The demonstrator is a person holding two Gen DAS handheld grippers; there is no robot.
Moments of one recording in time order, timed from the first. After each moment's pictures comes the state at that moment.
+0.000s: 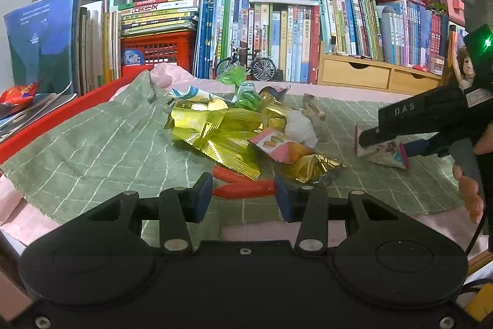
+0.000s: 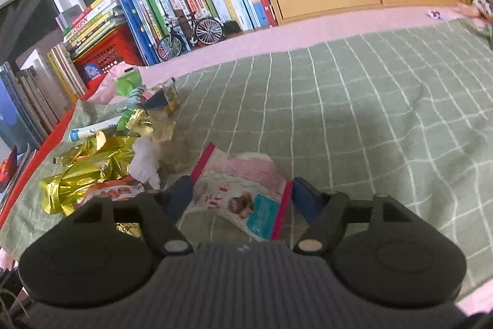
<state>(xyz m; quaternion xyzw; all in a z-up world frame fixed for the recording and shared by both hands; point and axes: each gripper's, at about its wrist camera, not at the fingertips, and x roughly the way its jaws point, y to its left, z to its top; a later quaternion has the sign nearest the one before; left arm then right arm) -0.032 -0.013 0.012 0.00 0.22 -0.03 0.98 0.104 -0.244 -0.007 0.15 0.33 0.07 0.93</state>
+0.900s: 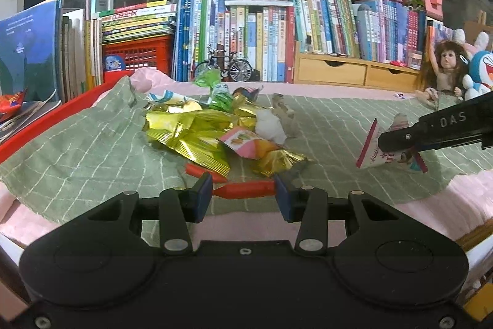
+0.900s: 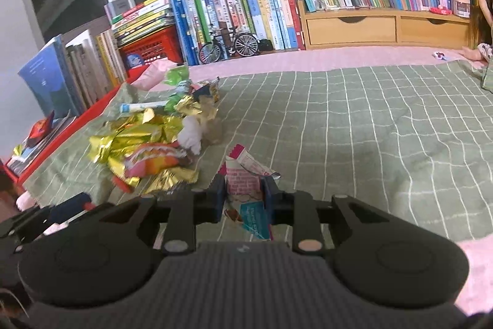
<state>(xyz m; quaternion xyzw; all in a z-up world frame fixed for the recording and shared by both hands) -0.056 -0.030 0.019 0.01 0.22 -0.07 0.97 0.016 -0.248 0.020 0.09 0.28 0.12 0.95</state>
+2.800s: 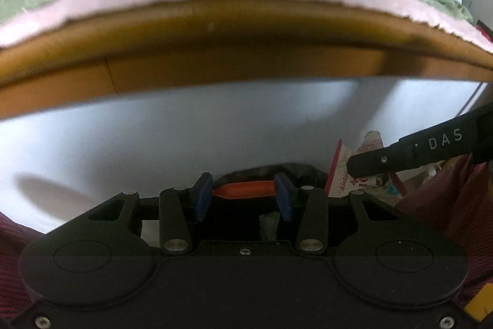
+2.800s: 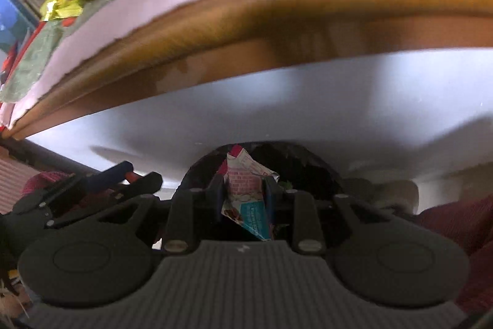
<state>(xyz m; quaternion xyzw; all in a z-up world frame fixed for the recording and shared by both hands) -0.115 -0.072 -0.106 0.05 0.44 -0.18 0.88 -0.076 -0.272 -0.130 0.20 0.51 0.07 0.84</state>
